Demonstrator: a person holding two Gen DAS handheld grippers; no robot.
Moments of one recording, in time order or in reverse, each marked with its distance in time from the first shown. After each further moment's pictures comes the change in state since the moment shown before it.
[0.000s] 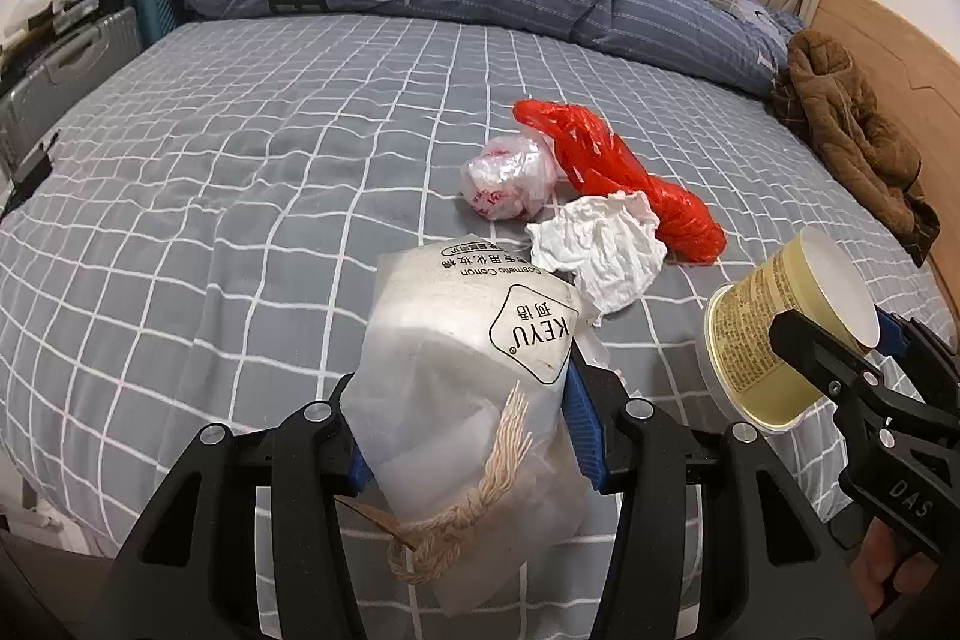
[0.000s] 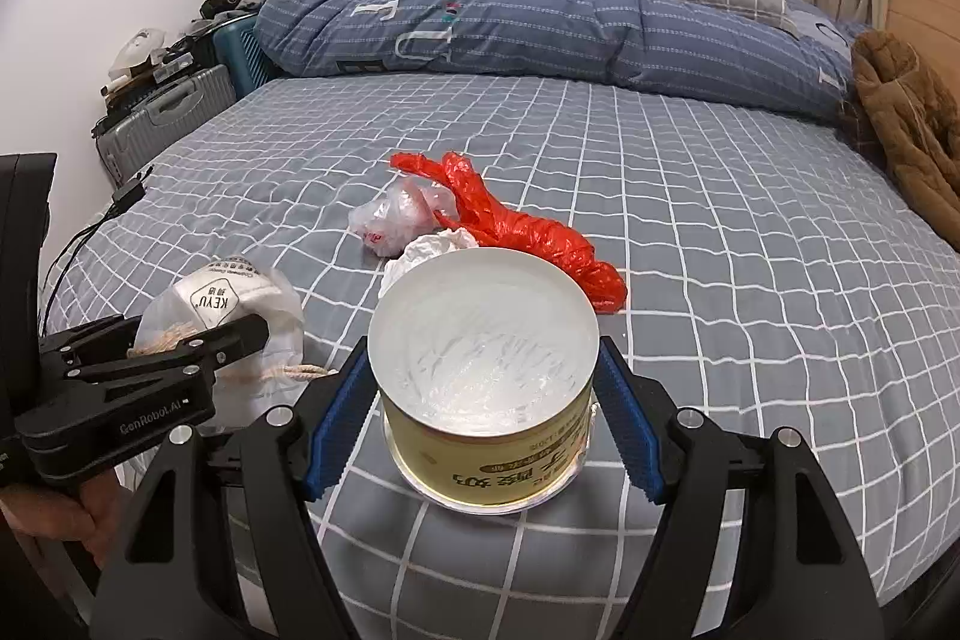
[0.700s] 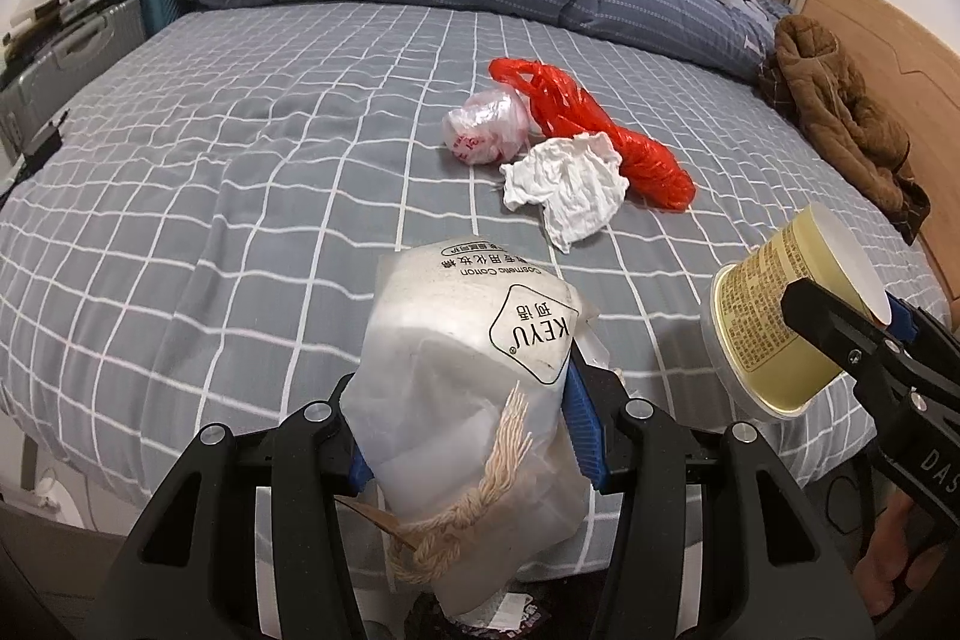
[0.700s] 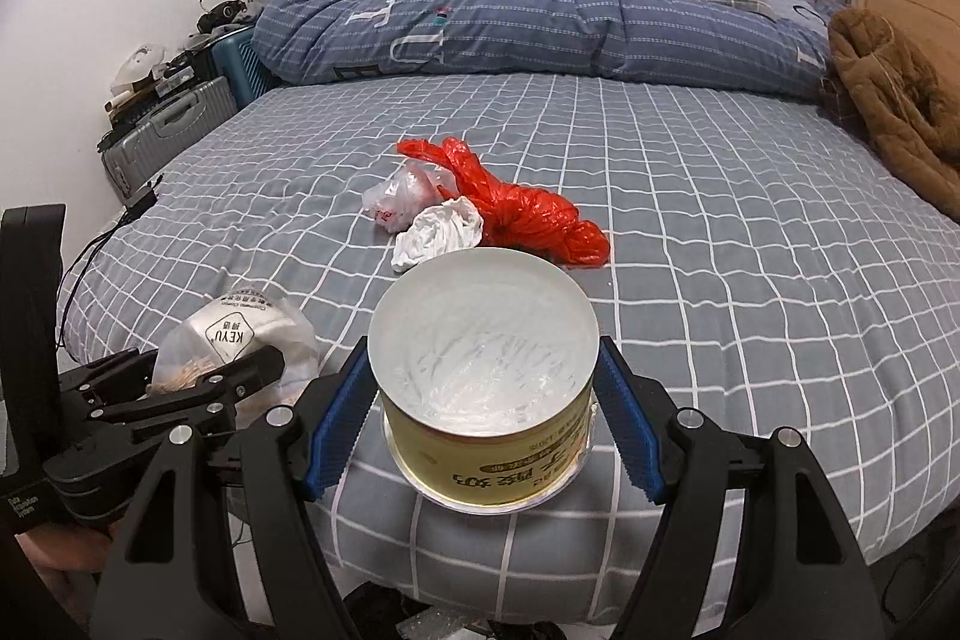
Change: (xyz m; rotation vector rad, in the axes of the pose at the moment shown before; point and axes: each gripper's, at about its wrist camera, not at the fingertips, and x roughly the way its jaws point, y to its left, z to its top) left arm -0.026 -0.014 -0.043 -0.001 0.018 -0.002; right arm -0.038 -0.001 -0.029 0.052 -0.004 0.005
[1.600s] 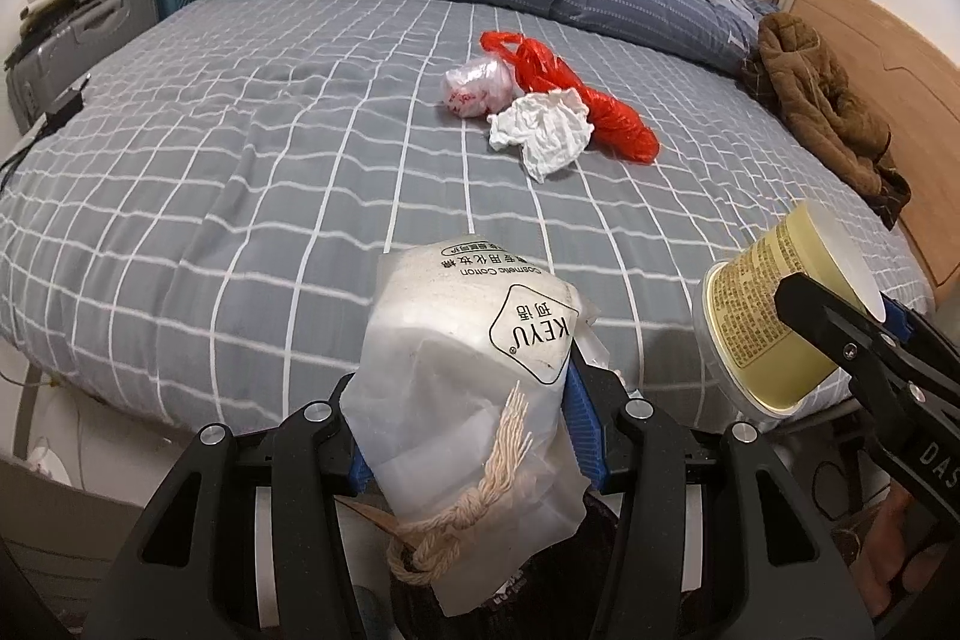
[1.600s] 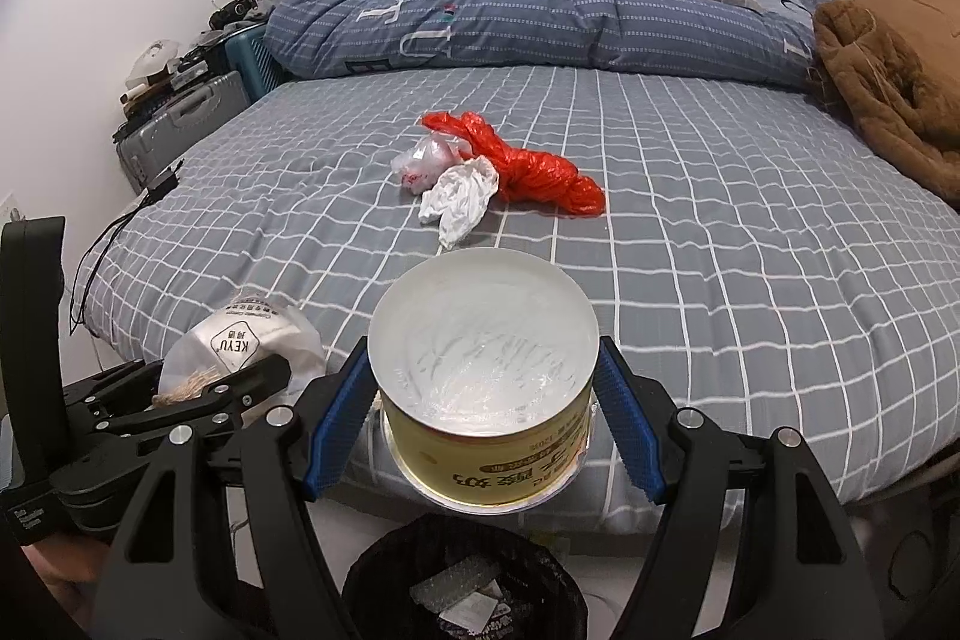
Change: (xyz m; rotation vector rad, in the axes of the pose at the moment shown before) left arm -0.044 -0.005 -0.055 -0.018 0.005 -0.023; right arm -0.050 0.013 -0.043 0.007 0.009 0.002
